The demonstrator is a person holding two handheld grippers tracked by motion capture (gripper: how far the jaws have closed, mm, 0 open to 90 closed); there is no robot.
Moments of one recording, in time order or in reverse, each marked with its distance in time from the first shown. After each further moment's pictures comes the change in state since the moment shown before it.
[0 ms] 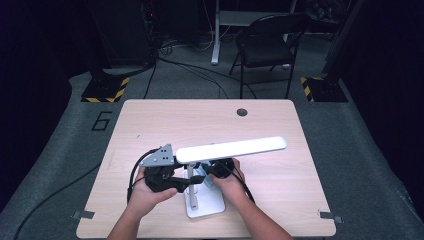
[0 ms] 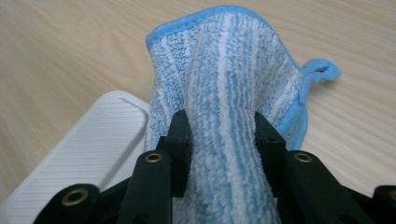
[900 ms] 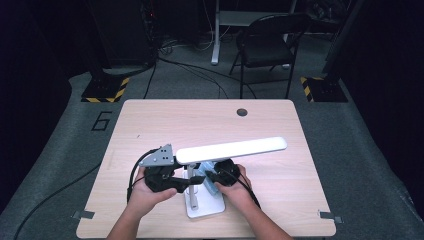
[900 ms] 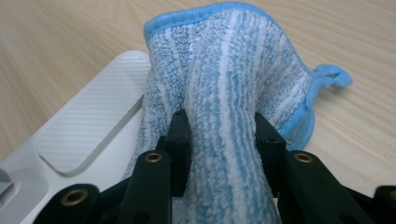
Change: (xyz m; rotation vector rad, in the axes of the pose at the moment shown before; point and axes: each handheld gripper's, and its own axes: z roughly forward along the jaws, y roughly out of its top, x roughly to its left) left arm 0.000 0.000 0.000 0.000 -0.012 -0.008; right arm -0.004 -0.020 -0.019 0.017 0.027 -0.057
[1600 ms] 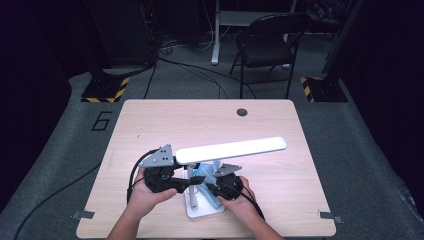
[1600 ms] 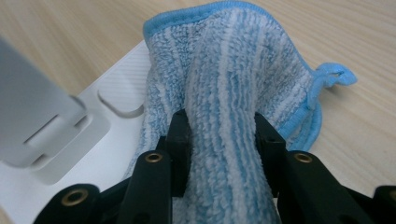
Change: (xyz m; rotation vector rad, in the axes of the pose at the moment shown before) left arm -0.001 0.000 -0.001 0.000 0.013 0.006; right arm 0.025 -0.024 -0.024 0.007 0.025 -0.056
